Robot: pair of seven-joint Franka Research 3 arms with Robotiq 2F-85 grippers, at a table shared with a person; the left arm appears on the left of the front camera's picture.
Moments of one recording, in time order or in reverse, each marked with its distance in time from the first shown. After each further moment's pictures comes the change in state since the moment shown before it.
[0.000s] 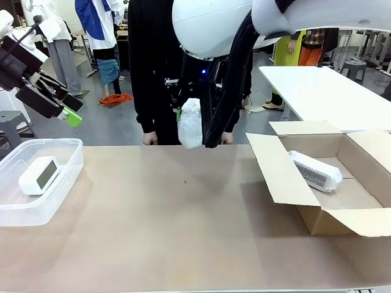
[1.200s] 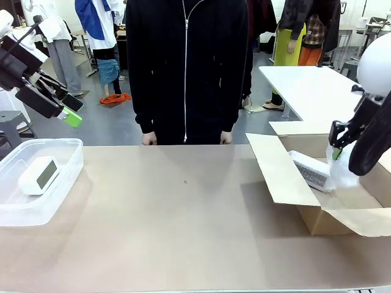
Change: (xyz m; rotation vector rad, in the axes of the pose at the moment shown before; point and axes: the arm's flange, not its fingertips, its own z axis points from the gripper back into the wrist) left arm 0.000 0.000 0.000 0.000 0.000 0.000; right arm -0.078 -0.379 -0.035 -0.135 0.107 -0.387
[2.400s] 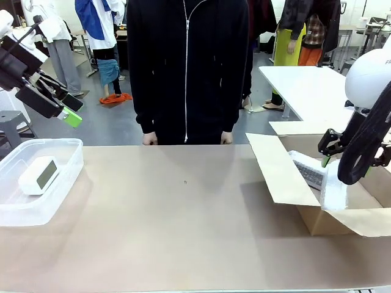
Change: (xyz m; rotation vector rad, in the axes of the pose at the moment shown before) left arm 0.000 0.000 0.000 0.000 0.000 0.000; right arm 0.001 0.004 -0.020 -0.022 0.044 -0.059
